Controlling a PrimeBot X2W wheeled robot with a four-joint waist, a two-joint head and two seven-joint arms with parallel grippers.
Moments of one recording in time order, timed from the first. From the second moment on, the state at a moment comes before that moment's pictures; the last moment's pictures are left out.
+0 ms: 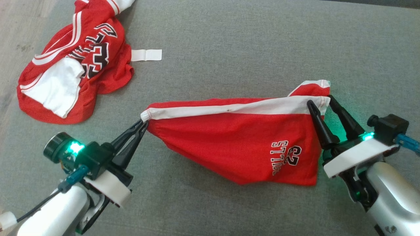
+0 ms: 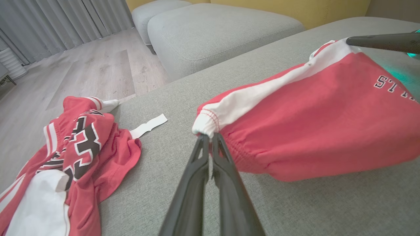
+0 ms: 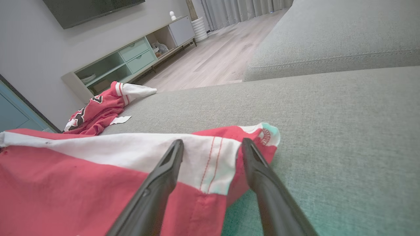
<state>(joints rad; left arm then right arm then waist) -0.39 0.64 -0.78 0.06 -0.47 0.01 -0.08 -0.35 -0.43 0.55 0.38 0.73 0.13 -0.26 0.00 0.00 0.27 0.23</state>
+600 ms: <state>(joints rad) -0.46 0.64 -0.78 0.04 -0.42 0.01 -0.14 -0.38 -0.46 0.44 0.27 0.69 0.13 -0.26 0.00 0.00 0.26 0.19</state>
